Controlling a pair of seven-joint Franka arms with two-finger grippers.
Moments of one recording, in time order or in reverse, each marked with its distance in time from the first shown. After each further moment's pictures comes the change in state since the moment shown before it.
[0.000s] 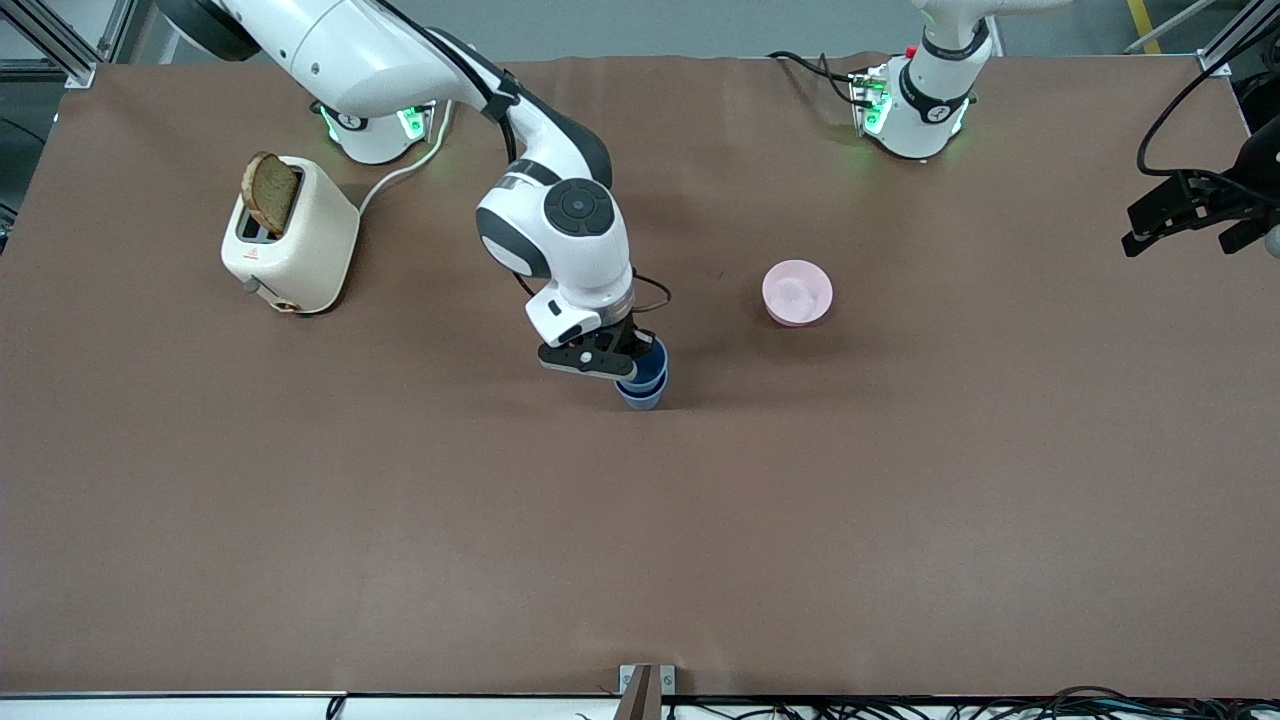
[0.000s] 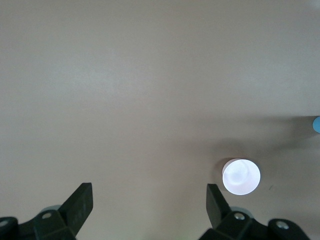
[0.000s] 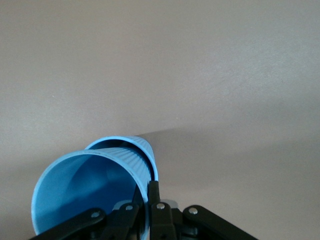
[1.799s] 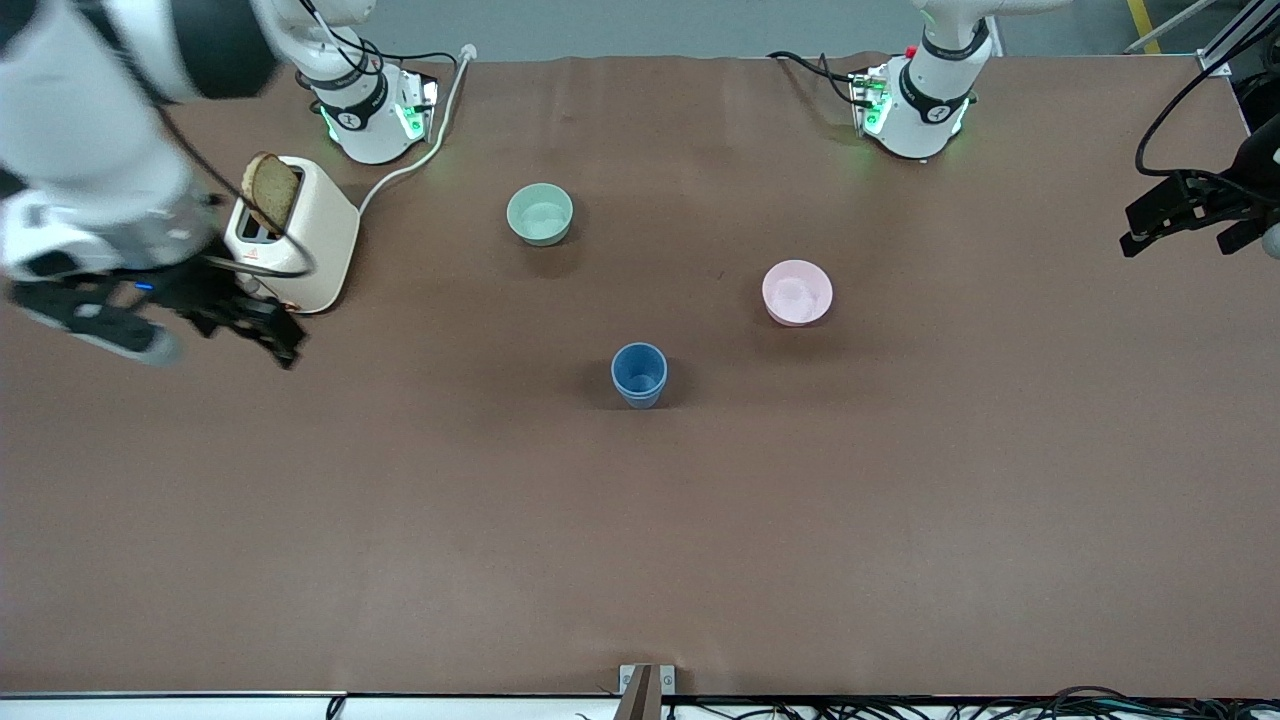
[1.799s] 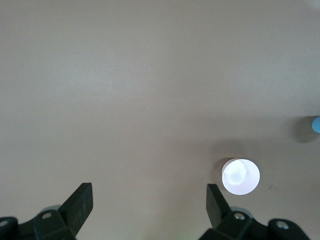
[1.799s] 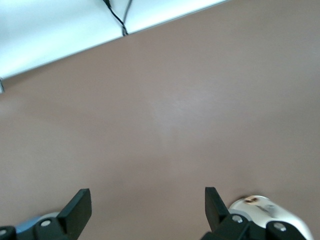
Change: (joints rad) left arm -0.003 0.000 -0.007 -0.001 0.000 0.001 0.000; right arm -0.404 -0.545 -0.228 0.083 0.301 -0.495 -0.632
